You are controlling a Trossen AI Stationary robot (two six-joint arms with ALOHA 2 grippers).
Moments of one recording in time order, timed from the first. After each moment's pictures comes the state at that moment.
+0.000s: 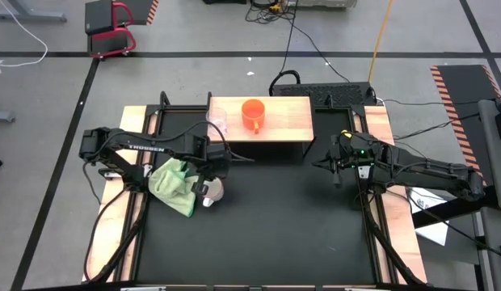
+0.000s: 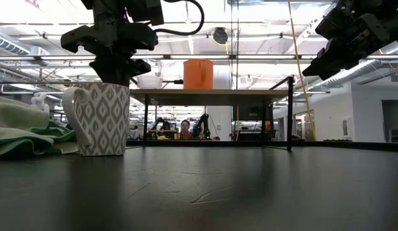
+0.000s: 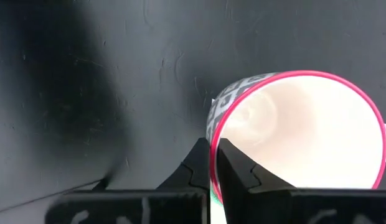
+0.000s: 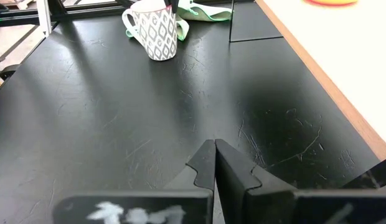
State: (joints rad) left arm 0.08 1.54 1.14 -0.95 0.08 0.38; right arm -0.32 0.51 0.37 -0.34 -0.27 -0.04
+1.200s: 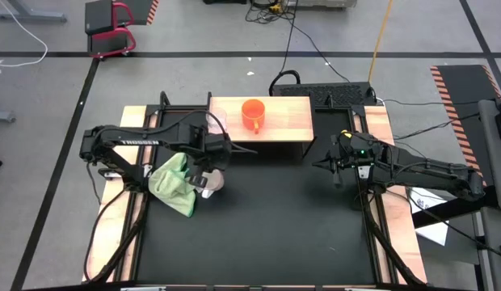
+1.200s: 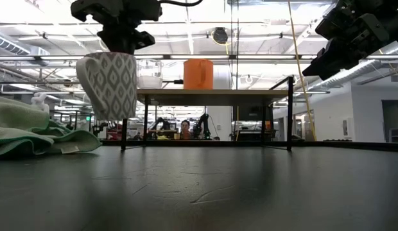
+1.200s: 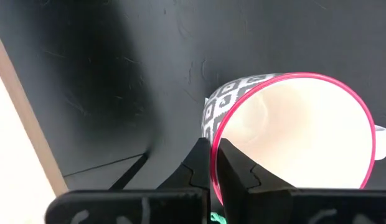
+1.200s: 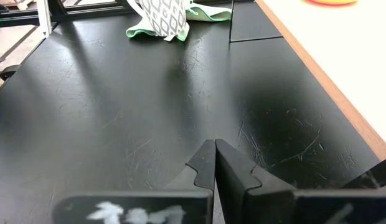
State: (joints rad) left arm 0.08 1.54 1.39 -1.19 0.01 0.39; right arm -0.32 0.51 0.37 -0.34 -0.27 -0.04
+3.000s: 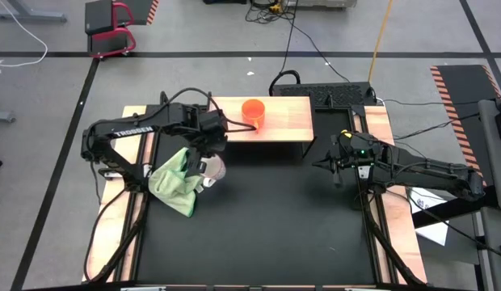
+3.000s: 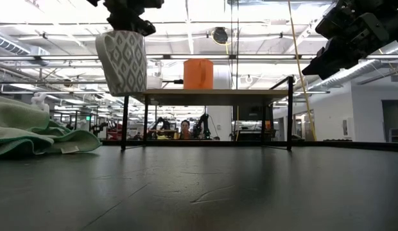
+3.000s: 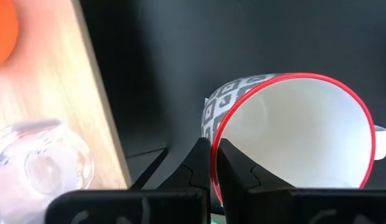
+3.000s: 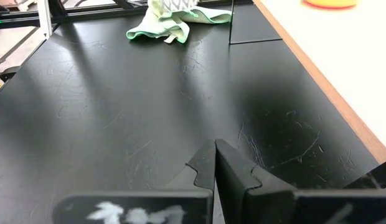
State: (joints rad) left arm 0.20 1.54 1.58 -1.31 0.08 0.44; right arm -0.32 0.51 0.37 -0.33 -0.27 -0.04
